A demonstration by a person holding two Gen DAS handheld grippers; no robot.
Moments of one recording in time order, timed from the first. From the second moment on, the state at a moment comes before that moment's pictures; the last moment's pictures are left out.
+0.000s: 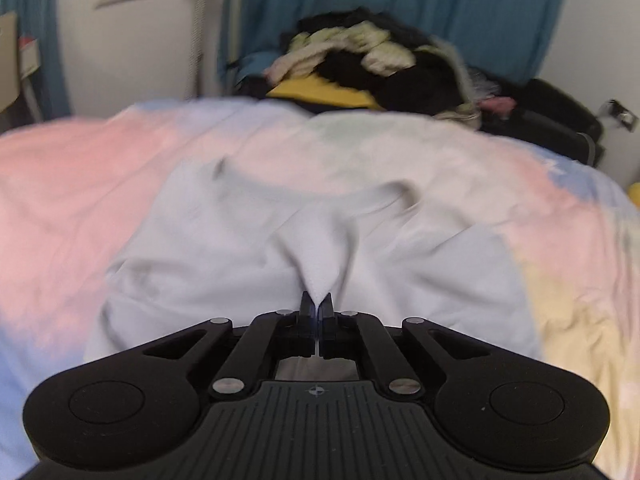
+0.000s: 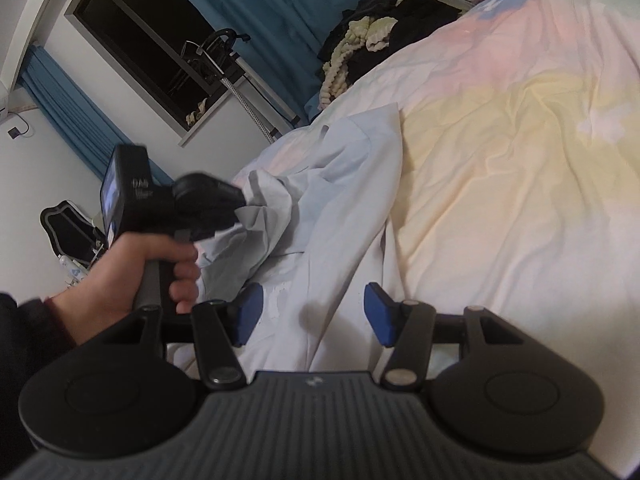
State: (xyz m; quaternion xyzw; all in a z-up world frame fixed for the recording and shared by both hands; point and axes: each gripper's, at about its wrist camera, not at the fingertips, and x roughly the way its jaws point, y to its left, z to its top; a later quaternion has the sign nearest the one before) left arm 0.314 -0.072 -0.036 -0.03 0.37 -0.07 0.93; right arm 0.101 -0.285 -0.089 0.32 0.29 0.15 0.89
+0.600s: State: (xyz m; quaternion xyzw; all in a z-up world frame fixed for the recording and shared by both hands) left arm 0.278 -0.056 -0.038 -0.06 0.36 -0.14 0.92; right arm 0.109 -0.271 -0.095 0.26 0.28 0.16 0.91
